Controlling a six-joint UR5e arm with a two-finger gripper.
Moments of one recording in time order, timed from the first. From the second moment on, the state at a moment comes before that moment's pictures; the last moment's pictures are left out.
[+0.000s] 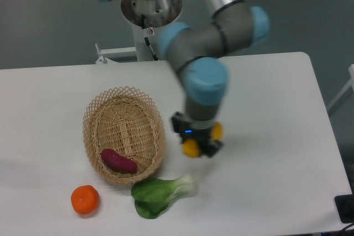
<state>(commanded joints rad) 2.26 -1.92 -1.62 -1.14 1.51 1.04</state>
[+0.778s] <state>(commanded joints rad) 2.05 -1.89 -1.78 -1.05 1.52 1.00</state>
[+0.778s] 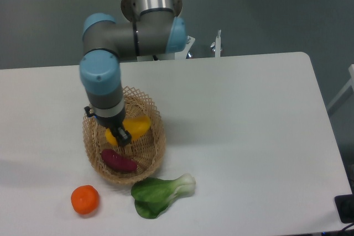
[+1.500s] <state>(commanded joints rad) 2.05 -1.89 -1.83 -1.04 1.53 0.98</state>
